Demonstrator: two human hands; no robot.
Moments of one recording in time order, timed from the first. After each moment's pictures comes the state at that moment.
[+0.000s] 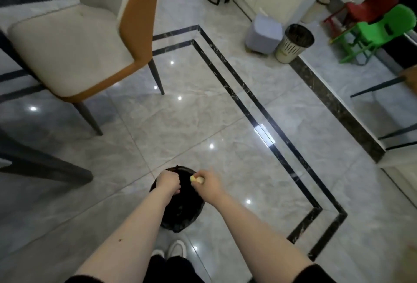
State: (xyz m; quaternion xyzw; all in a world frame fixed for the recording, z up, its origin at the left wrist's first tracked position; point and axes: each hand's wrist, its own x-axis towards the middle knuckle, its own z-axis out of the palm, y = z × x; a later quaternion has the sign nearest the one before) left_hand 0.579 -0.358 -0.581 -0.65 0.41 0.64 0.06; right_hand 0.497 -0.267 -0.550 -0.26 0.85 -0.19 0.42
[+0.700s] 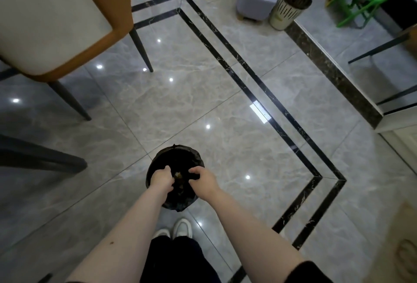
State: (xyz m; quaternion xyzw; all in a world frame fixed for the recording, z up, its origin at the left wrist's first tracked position) left_hand 0.611 -0.324 -0.625 -0.67 0.32 0.67 0.04; right_hand 0.537 -0.235 -0.609 -0.19 0.85 -0.19 0.46
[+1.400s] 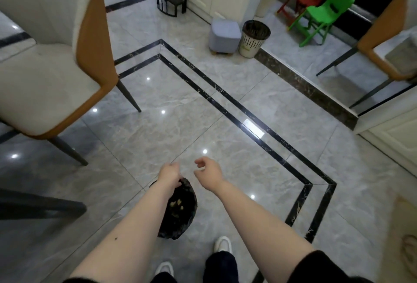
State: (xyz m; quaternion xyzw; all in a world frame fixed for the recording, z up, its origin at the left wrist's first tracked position) left_hand 0.526 -0.327 -0.507 -0.60 0.44 0.66 0.04; right_hand 0.462 -0.231 -0.490 -0.17 0.87 -0.29 0.37
